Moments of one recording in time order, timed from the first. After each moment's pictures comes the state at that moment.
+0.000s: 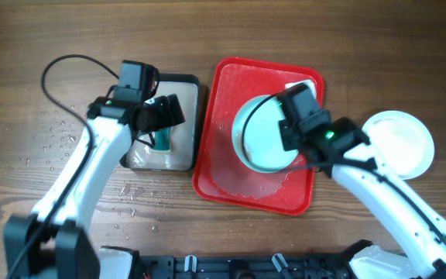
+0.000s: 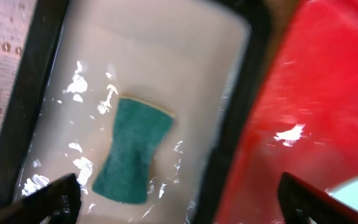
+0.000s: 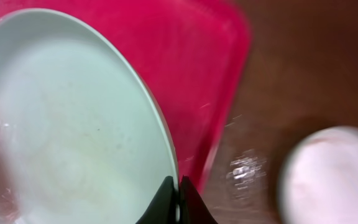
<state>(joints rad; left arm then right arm) -0.19 1.49 1.10 -0.73 0.07 -0.48 0.57 1.38 1.06 -0.80 0.45 0.21</state>
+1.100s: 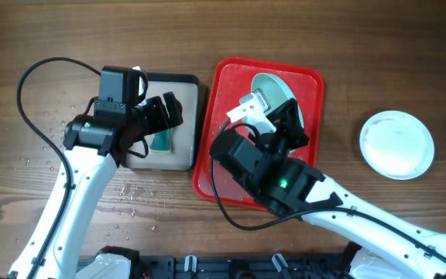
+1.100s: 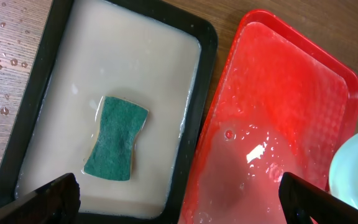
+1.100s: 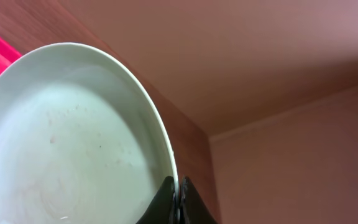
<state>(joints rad) -0.19 1.31 1.10 -0.78 0.11 -0.48 0.97 1.38 1.06 -0.58 1.29 -0.13</state>
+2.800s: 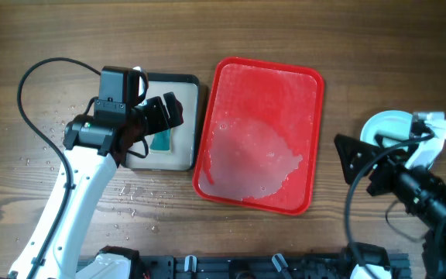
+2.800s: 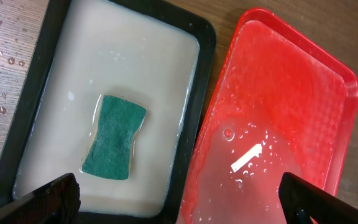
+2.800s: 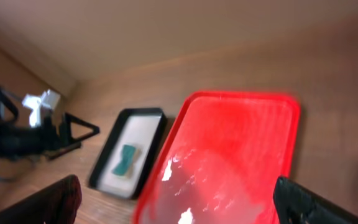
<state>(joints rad) -0.19 1.31 1.10 -0.78 0.12 -0.48 -0.19 0.69 1.15 -0.98 -0.61 0.16</state>
